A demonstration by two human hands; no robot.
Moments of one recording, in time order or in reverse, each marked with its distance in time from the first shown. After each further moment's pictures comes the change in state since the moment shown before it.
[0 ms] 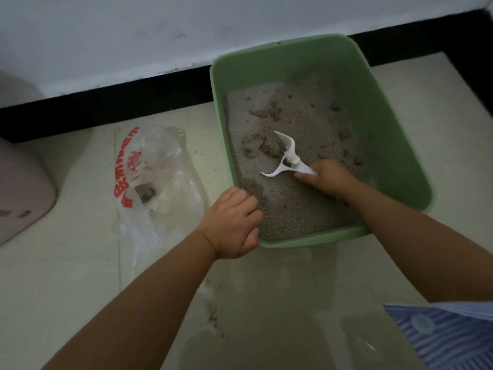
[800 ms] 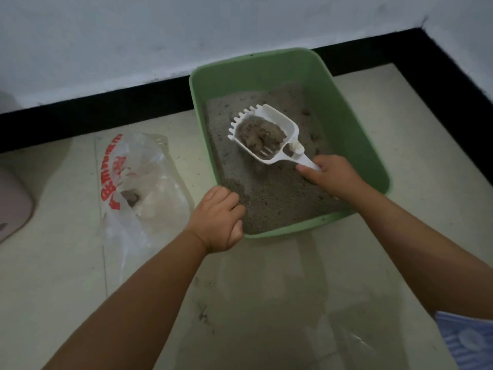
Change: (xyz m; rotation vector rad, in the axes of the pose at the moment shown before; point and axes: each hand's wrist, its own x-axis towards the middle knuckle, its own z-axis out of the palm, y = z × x) left_hand -0.002 0.003 0.002 0.031 0.047 -0.036; right_hand -0.067 -0.002 -0.028 0.150 0.235 0.026
